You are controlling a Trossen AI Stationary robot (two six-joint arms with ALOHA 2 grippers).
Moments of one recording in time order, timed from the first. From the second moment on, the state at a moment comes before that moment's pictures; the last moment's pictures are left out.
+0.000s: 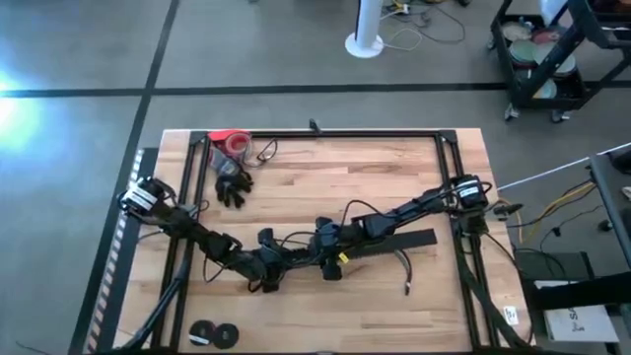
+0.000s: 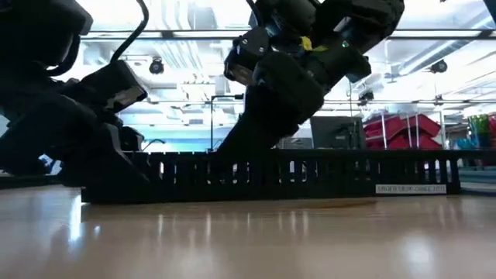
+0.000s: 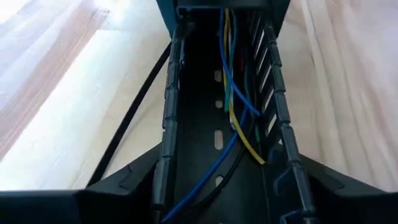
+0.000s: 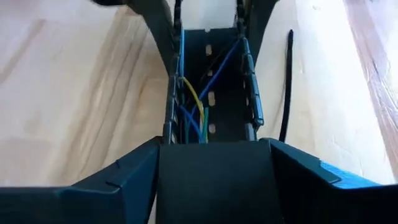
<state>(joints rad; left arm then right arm) -0.49 1.72 0.47 0.53 -0.54 -0.45 0.18 2.05 1.12 0.18 -0.06 0.10</state>
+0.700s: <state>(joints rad) -0.49 1.72 0.48 0.53 -0.54 -0.45 0.18 2.05 1.14 0.13 0.02 0.10</state>
